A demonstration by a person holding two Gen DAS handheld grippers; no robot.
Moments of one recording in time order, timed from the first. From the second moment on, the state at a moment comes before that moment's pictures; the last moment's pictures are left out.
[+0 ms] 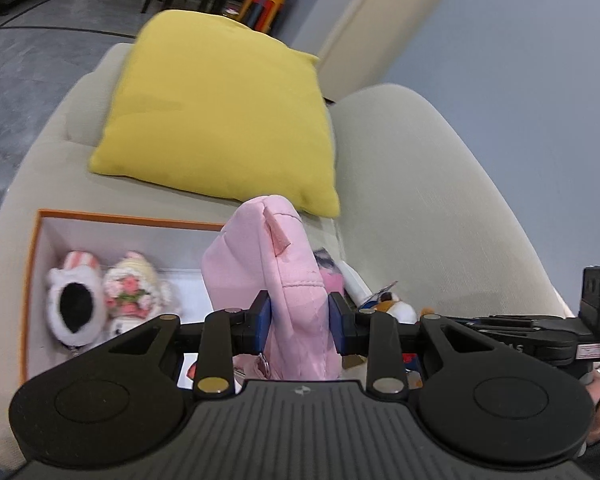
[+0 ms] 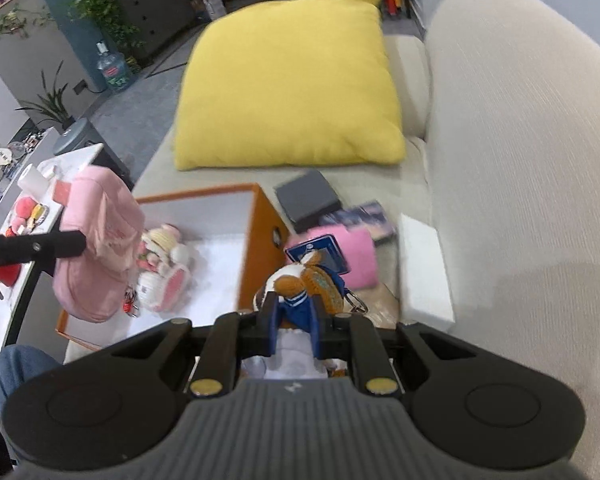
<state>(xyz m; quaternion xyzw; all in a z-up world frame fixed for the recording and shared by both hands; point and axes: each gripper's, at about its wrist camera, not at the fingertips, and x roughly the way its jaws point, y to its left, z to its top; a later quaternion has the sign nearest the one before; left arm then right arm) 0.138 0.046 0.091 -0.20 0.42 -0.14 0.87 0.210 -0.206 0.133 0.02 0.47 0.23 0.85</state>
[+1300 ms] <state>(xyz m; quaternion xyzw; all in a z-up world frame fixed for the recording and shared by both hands) 0.155 0.149 0.017 -0.25 0.45 -0.14 0.85 0.275 -0.024 -0.013 -0.01 0.53 0.25 0.81</state>
